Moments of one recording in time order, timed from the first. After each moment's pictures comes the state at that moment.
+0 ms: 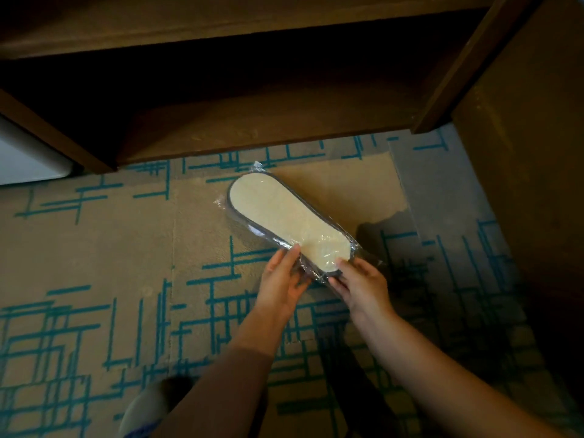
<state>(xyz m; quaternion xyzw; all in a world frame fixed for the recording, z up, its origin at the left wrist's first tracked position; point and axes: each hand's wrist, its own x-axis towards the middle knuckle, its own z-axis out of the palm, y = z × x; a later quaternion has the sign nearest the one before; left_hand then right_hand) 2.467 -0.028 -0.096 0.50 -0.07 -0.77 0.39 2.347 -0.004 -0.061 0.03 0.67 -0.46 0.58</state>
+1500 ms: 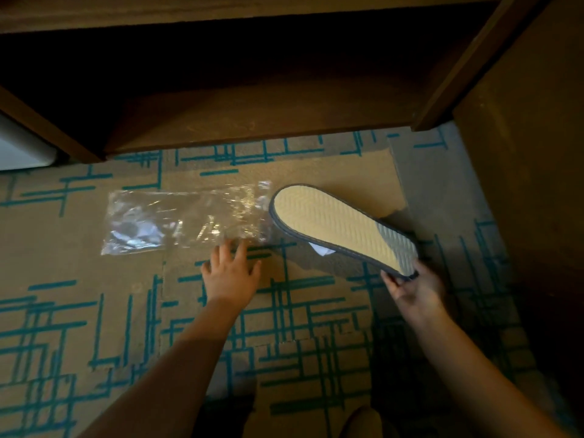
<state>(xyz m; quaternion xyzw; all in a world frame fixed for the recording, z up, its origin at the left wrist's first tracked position) 2.542 -0.045 -0.130 0.70 -0.66 -0.26 -0.07 2.255 0.000 -0.099 0.21 0.60 -0.56 0.54</state>
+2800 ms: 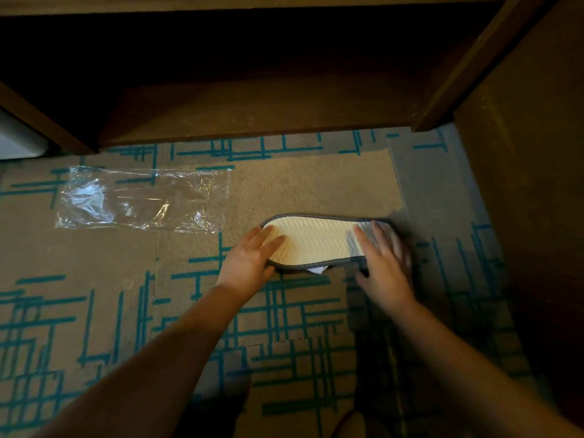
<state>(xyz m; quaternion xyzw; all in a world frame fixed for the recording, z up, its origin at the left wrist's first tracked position) 2.526 -0.061 -0.144 0.52 -0.82 -0.23 0.05 2.266 -0.011 -0.118 -0.65 0.74 0.00 0.20</state>
